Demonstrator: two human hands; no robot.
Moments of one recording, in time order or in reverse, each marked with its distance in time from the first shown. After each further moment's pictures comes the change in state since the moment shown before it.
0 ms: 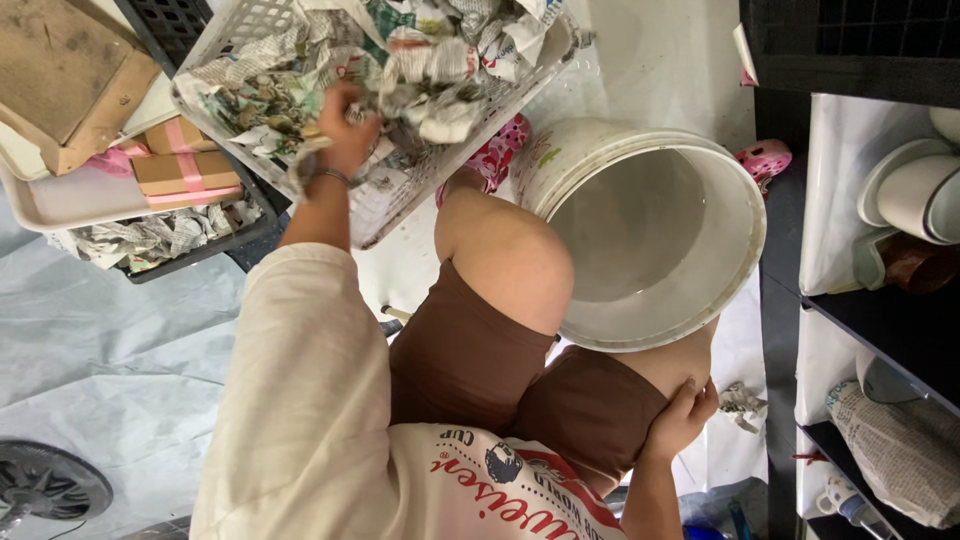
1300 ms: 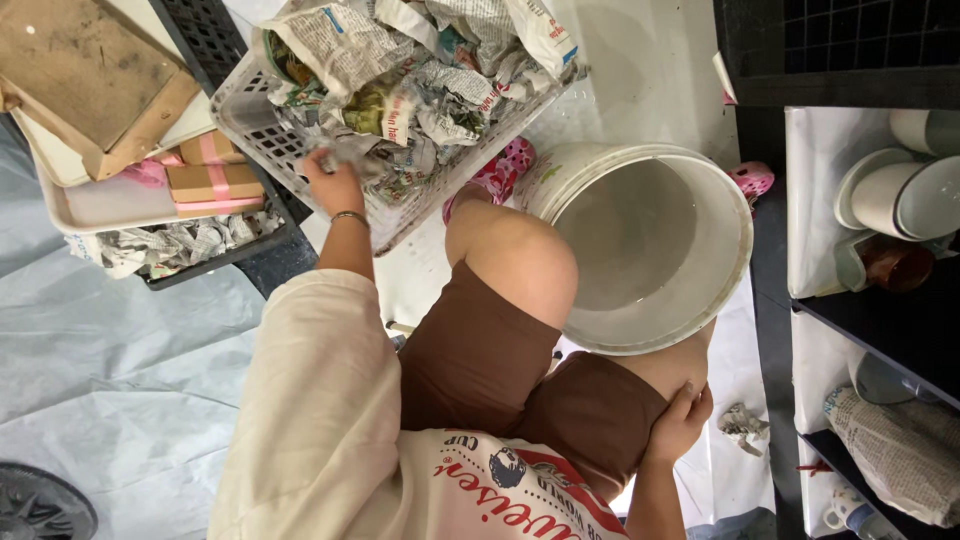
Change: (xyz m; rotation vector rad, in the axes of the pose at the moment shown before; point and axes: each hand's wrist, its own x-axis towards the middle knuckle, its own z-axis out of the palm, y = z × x) left_hand -0.057 0.016 -0.012 -0.328 0.719 -0.141; right_hand -0.004 -0.001 0.002 -0.034 -0.007 -0.002
